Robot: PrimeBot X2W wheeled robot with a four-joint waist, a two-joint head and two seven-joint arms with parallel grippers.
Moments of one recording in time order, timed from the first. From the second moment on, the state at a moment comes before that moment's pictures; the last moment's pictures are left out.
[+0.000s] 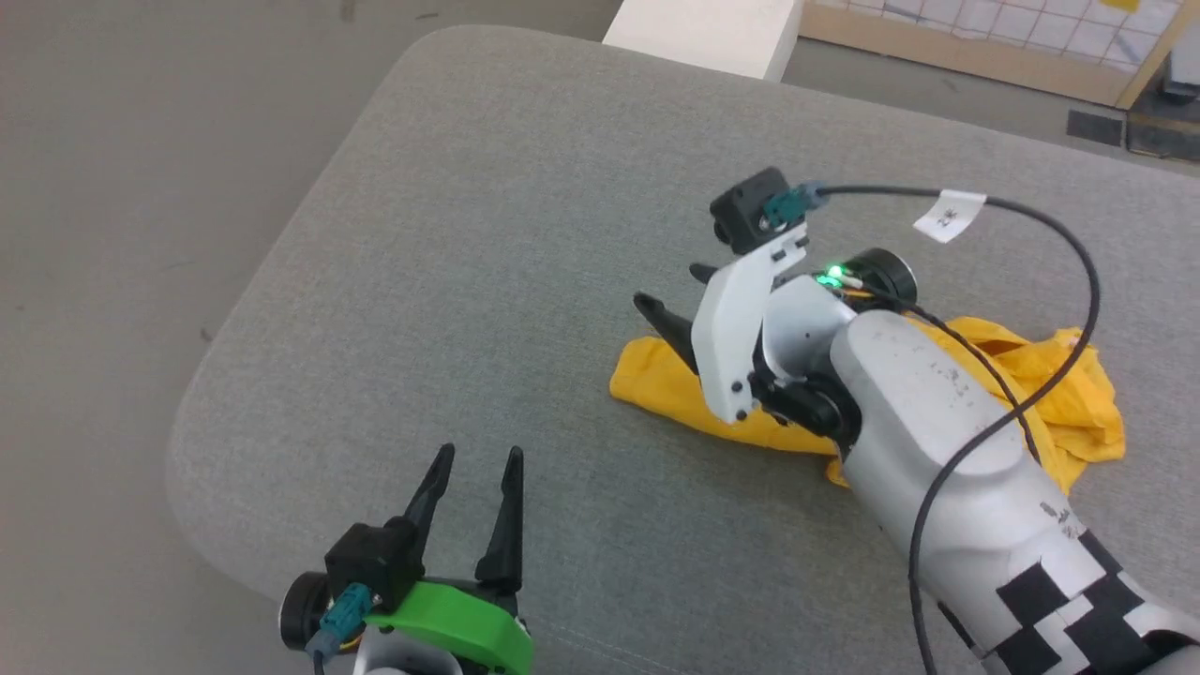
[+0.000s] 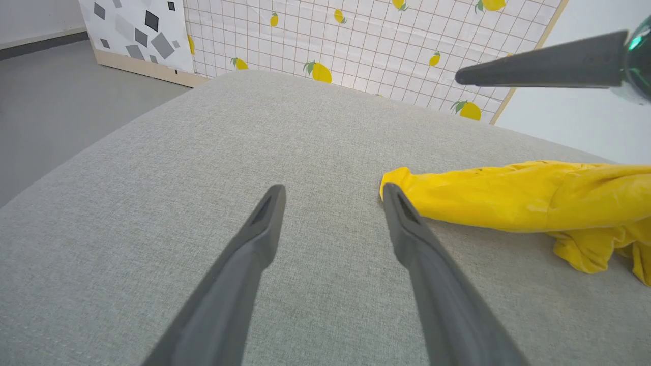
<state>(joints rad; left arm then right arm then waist) -0.02 0.05 -0.26 0.12 -0.28 -0.02 -0.26 -0.79 -0.05 0.53 0.66 0.48 0.13 0.42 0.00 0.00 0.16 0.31</state>
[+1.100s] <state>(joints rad) 0.14 0.07 -0.15 0.02 -0.23 -0.04 -0.26 0.14 -0.05 -0.21 -0.10 0.26 0.13 0.02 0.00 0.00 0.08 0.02</state>
